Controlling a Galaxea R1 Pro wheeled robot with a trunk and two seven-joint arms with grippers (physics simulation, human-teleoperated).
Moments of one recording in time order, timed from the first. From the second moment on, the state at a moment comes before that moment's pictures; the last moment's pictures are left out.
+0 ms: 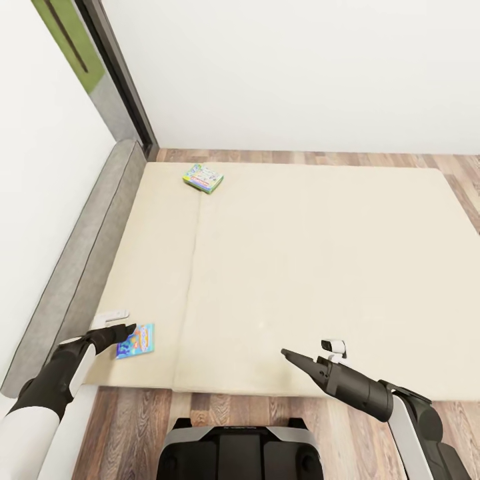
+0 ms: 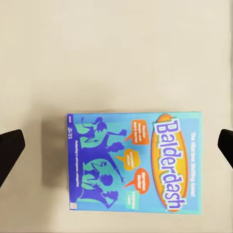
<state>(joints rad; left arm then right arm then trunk) -0.66 0.24 0.15 -0.81 0.13 0.42 -0.13 -0.19 -0.03 -0.17 -1.59 -0.52 0.92 1.16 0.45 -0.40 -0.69</state>
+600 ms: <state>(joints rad) -0.66 0.24 0.15 -0.81 0.13 0.41 -0.13 -0.19 -0.03 -0.17 -1.59 -0.52 0.92 1.16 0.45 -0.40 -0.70</state>
